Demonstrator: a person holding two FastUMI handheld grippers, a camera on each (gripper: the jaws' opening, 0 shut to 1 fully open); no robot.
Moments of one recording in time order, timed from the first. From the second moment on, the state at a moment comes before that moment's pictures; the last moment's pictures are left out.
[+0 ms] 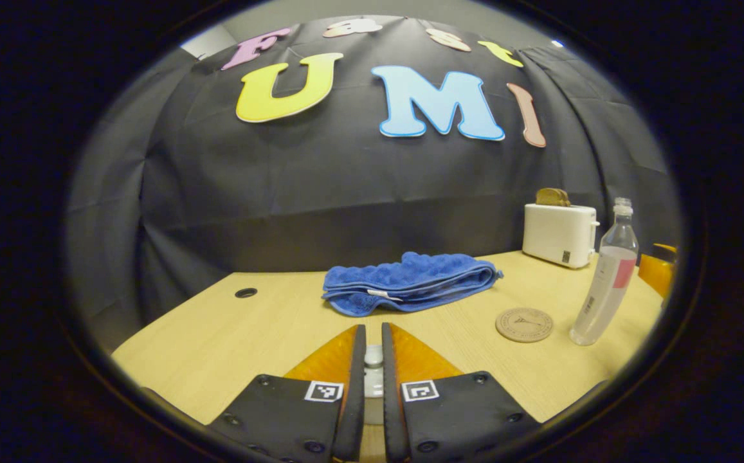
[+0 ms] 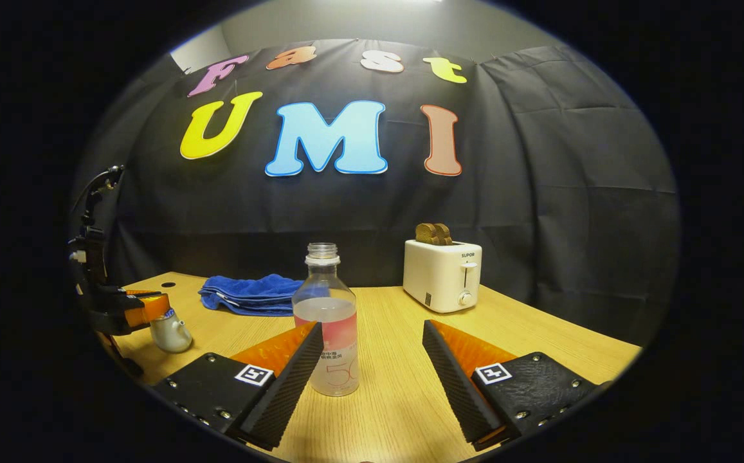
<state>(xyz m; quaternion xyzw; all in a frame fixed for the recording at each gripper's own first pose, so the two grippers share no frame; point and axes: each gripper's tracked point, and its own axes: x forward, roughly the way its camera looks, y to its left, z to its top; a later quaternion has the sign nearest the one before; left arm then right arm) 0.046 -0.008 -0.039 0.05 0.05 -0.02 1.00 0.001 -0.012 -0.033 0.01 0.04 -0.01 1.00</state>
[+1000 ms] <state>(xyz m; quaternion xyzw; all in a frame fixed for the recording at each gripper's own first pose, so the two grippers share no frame) 0.031 0.061 -0.002 0.01 0.00 0.02 1.00 0.030 0.037 -0.062 0.00 0.10 0.07 0.99</state>
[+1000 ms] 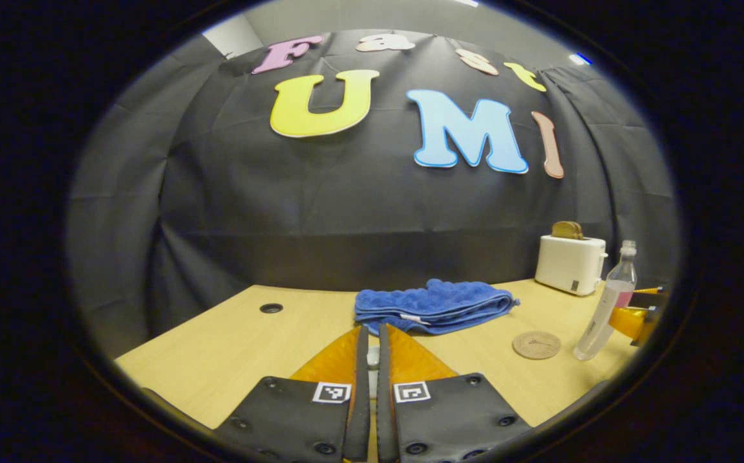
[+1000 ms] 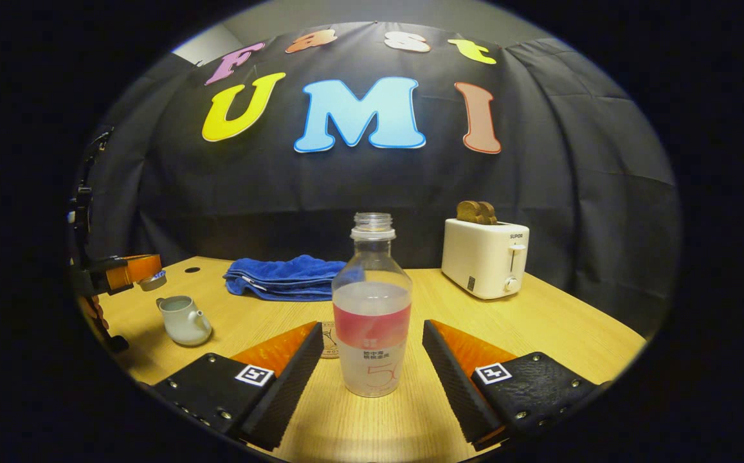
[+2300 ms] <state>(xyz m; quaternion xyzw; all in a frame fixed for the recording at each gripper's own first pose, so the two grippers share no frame) 0.010 0.176 -0.024 0.00 0.03 0.07 1.00 0.061 0.092 -0.028 -0.29 0.05 0.03 0.96</state>
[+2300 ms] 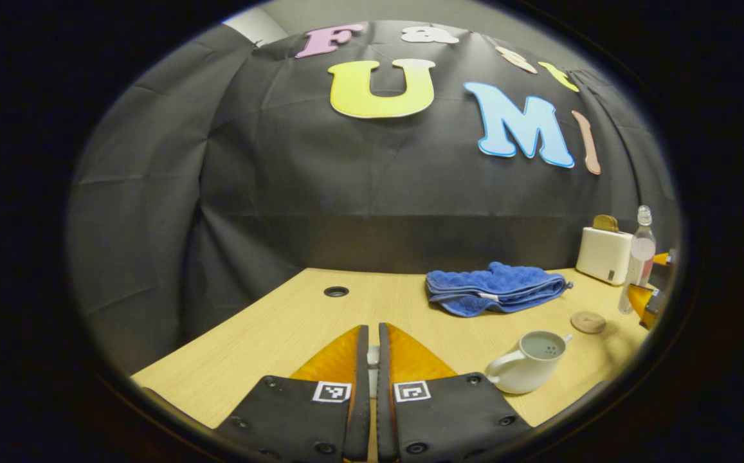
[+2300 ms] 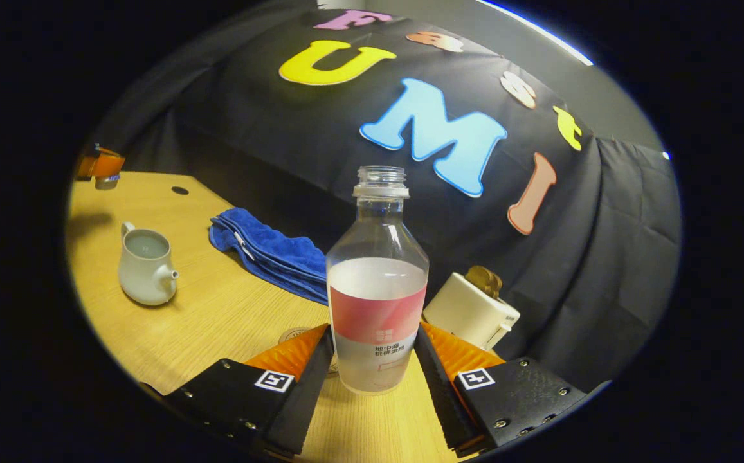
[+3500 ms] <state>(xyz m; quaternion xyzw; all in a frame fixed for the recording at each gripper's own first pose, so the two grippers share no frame) -0.004 0.191 -0.023 -0.03 0.03 0.06 1.00 0.067 0.171 -0.020 -0.70 -0.08 0.03 0.71</state>
